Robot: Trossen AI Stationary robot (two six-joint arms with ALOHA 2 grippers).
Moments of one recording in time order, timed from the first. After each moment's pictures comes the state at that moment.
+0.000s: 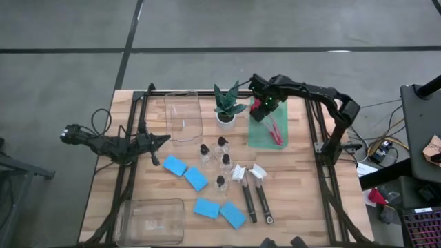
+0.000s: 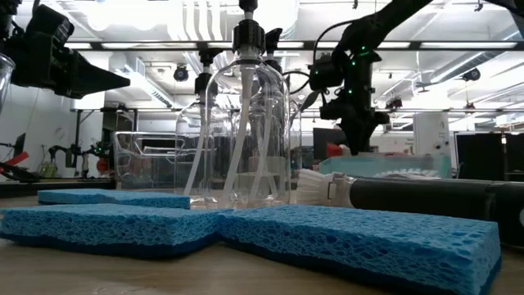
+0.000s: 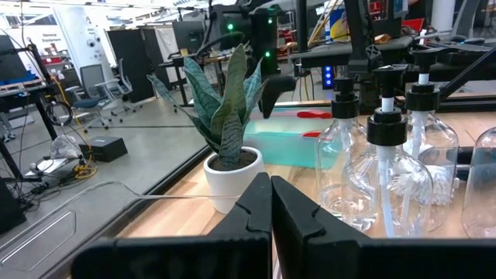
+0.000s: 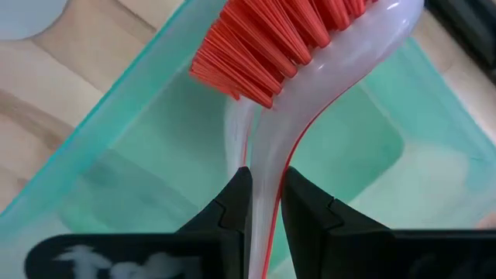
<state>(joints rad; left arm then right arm) -0.35 0.06 0.05 -0.07 -0.75 0.12 -0.63 1.79 1.37 -1.04 0.07 0.29</state>
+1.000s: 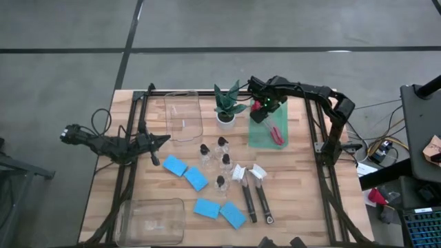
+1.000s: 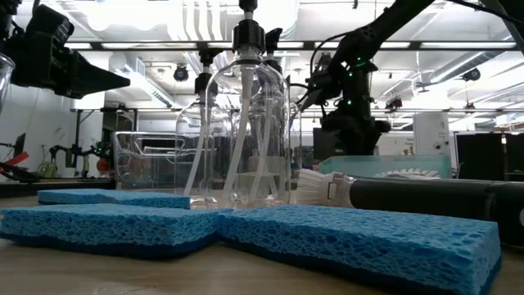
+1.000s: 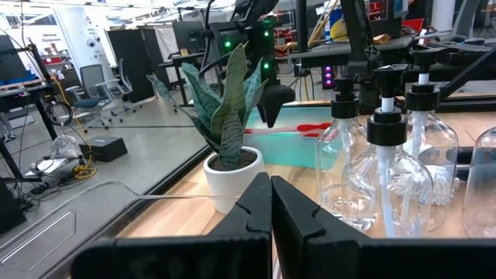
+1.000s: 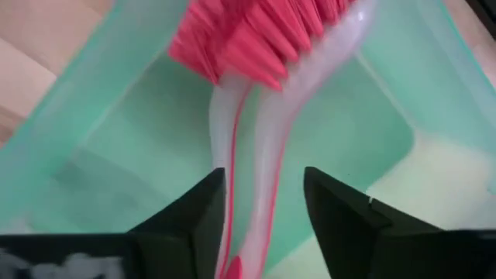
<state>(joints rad) -0.35 0.06 0.05 -0.07 -0.75 0.12 -0.64 1.85 1.37 -1.06 0.07 0.28</state>
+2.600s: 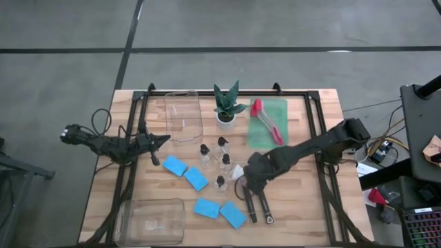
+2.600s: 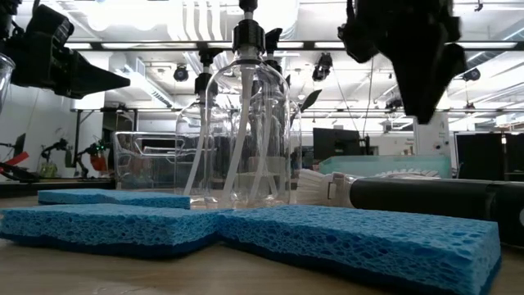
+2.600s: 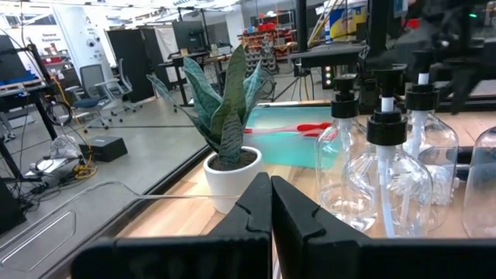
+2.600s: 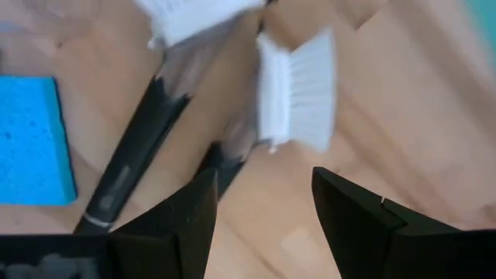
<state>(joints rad) -0.35 0.06 0.05 -0.07 -0.75 0.12 0.32 1.71 1.32 -1.08 0.02 1.13</state>
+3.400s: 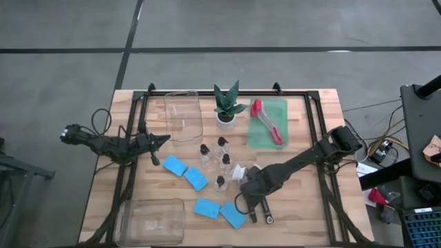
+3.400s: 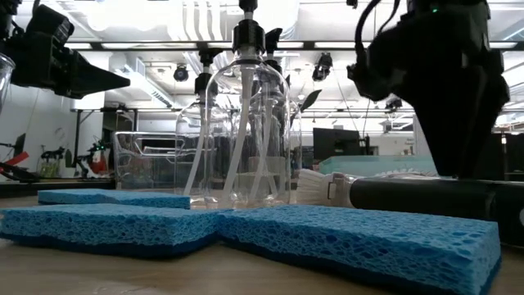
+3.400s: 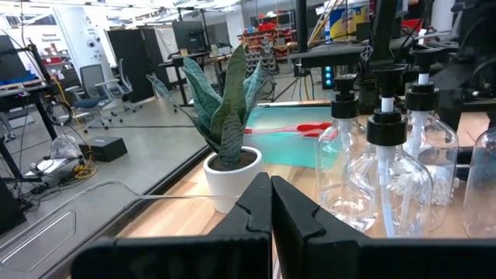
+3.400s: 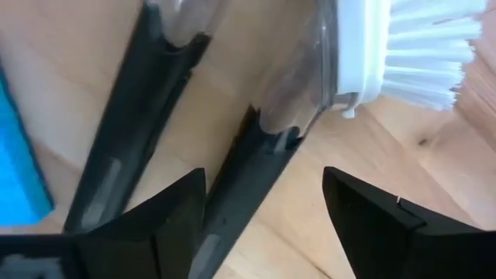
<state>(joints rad) -0.35 0.06 0.05 -0.07 -0.75 0.12 0.42 1.87 1.28 -0.95 -0.02 1.30</state>
